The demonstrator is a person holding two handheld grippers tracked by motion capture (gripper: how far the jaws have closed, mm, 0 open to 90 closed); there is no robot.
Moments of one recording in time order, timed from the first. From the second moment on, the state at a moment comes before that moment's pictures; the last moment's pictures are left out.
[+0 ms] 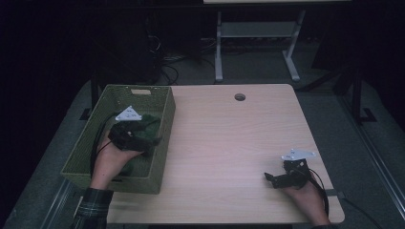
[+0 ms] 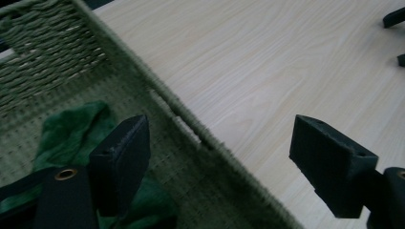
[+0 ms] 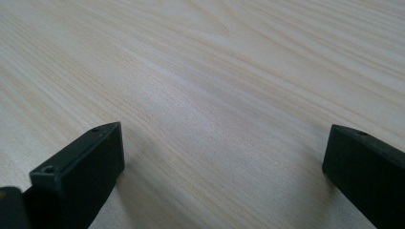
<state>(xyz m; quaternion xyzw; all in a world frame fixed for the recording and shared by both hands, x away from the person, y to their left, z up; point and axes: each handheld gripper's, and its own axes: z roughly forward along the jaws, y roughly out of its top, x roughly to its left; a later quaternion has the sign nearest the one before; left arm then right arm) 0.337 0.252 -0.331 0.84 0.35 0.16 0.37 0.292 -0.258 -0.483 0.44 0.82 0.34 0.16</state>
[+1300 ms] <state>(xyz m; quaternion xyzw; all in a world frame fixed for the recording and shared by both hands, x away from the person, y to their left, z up) 0.358 0.322 -0.371 0.85 0.41 0.20 0.27 0.292 -0.258 -0.484 0.44 0.82 0.34 0.16</state>
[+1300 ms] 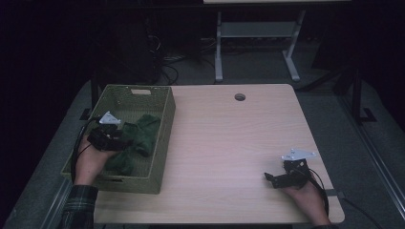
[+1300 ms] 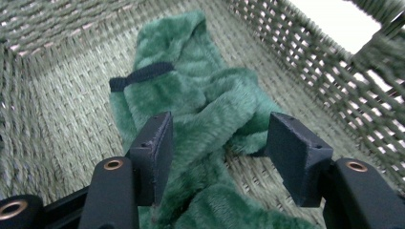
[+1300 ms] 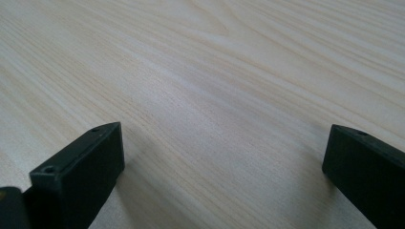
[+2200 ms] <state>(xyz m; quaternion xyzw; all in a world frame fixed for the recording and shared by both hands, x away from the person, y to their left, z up) 0.375 0.328 -0.404 0.86 0.43 0.17 0.19 0.292 -0.257 -0.484 0.44 0.82 0.34 0.16</state>
